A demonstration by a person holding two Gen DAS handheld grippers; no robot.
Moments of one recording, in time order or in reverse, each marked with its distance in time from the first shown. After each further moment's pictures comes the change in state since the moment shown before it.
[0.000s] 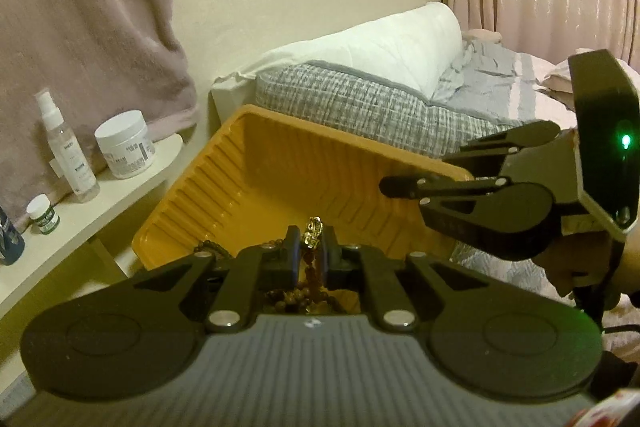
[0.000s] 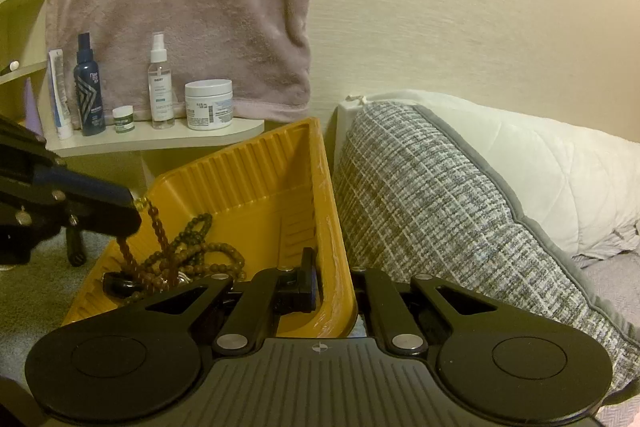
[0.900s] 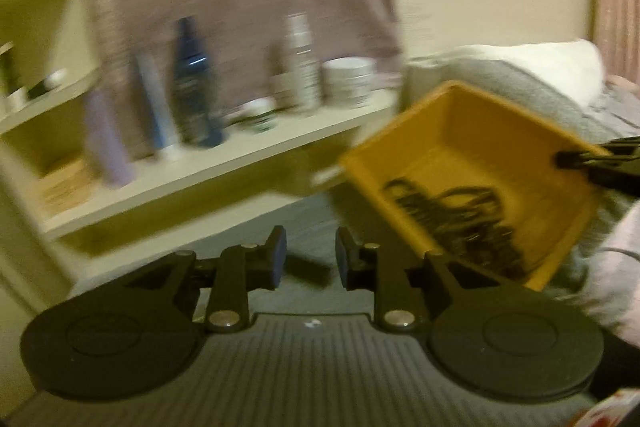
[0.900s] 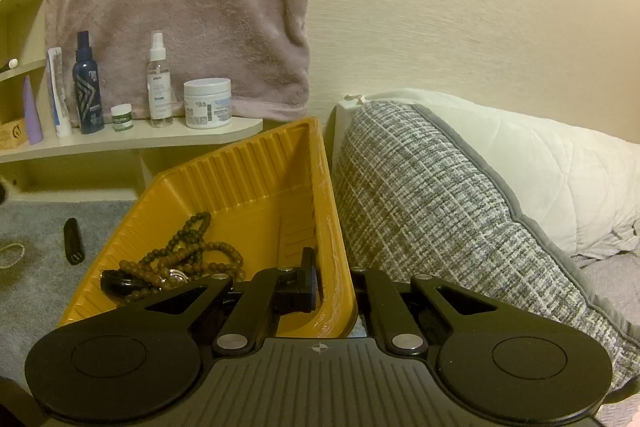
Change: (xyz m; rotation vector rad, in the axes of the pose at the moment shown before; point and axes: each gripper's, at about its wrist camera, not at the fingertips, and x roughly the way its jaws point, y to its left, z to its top) left arm -0.087 0.084 -0.085 -0.278 0.006 0.429; right arm 0.000 0.000 -0.001 -0.001 0.002 -0.007
